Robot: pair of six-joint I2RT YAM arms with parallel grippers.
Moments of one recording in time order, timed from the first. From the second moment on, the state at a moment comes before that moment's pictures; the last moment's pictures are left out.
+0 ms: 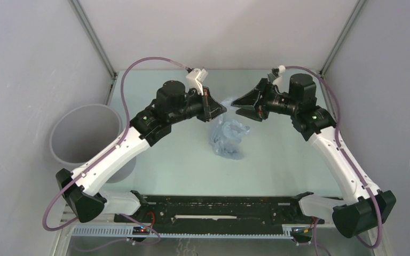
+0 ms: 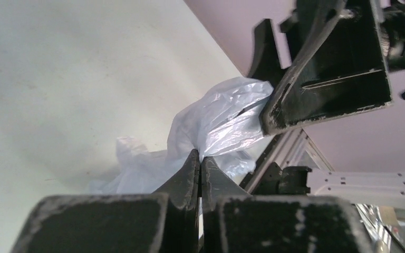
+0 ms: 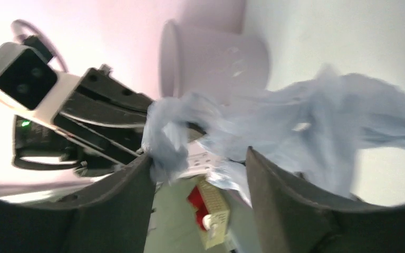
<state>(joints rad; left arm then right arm) -0.77 1.28 1.36 -0.31 0.24 -0.49 0.33 1.19 1.24 -0.33 -0.77 1.12</state>
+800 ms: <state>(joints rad) -0.76 1.41 1.36 -0.33 0.17 -0.78 0.86 1.21 1.49 -0.94 0.16 0.80</state>
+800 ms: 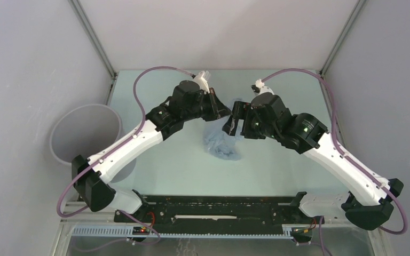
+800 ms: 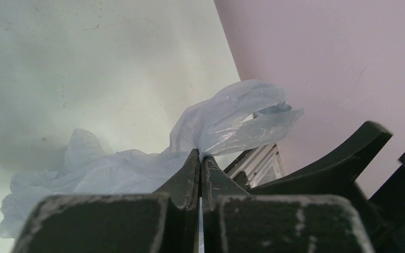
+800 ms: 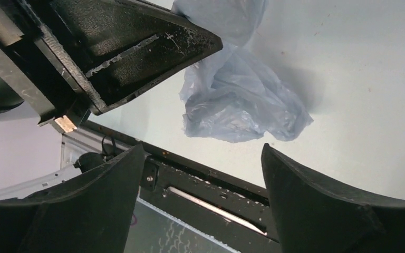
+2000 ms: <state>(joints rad) -0.68 1.14 1.16 -0.22 0.19 -0.91 0.64 1.07 1.20 -0.66 0.13 0.71</state>
